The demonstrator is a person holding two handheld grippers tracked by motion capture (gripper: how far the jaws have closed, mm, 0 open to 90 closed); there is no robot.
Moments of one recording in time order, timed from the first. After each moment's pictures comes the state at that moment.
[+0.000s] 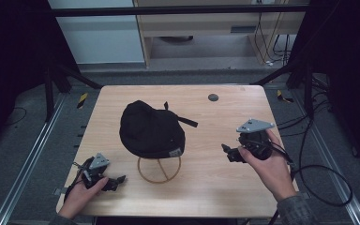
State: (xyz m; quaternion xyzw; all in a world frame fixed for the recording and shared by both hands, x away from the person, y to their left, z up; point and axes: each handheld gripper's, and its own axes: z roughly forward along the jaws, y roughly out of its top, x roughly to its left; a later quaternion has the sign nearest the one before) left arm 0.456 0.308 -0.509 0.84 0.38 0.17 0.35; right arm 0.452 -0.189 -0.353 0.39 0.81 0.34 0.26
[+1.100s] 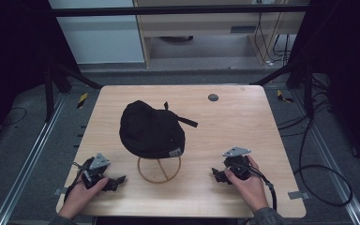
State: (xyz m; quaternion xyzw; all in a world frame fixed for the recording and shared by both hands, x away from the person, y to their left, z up) left arm 0.455 0.308 -0.509 0.84 0.38 0.17 0.35; right arm 0.460 -0.173 -0.494 0.45 0.82 0.31 0.18
